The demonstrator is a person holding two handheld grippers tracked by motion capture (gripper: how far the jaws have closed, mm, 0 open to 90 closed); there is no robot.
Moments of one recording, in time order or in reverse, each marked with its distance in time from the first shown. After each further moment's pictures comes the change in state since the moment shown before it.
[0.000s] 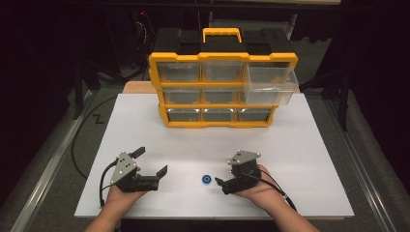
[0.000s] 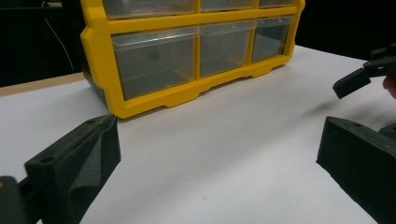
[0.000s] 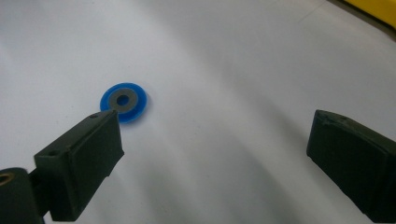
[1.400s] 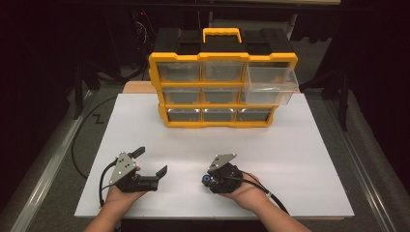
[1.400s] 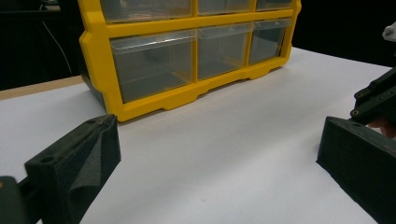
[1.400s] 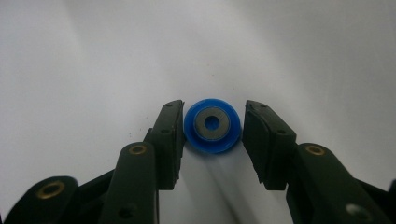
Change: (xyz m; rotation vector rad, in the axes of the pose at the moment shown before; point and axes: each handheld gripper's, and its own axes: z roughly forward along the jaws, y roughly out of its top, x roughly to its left) left arm 0.001 0.000 -0.001 -0.007 -0.008 0.004; right arm 0.030 0.021 0.028 0.098 0.168 -0.111
